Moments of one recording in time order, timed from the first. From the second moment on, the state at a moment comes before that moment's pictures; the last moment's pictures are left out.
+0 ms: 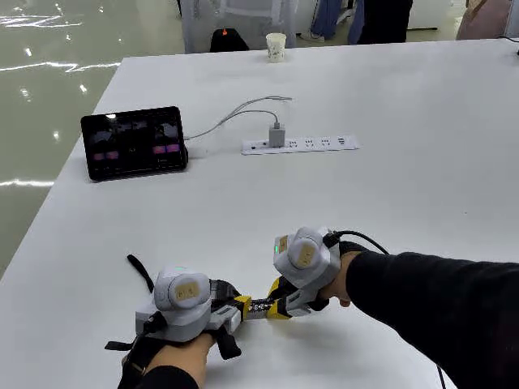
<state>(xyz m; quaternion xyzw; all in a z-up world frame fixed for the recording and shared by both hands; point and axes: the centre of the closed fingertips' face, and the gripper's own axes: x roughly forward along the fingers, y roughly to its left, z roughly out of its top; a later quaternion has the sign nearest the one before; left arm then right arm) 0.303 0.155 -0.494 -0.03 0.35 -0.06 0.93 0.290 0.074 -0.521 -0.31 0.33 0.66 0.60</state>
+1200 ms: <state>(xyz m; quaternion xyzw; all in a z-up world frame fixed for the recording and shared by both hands) 0.304 0.156 -0.494 -0.05 0.36 -0.06 0.93 0.290 0.096 -0.522 -0.29 0.33 0.66 0.60</state>
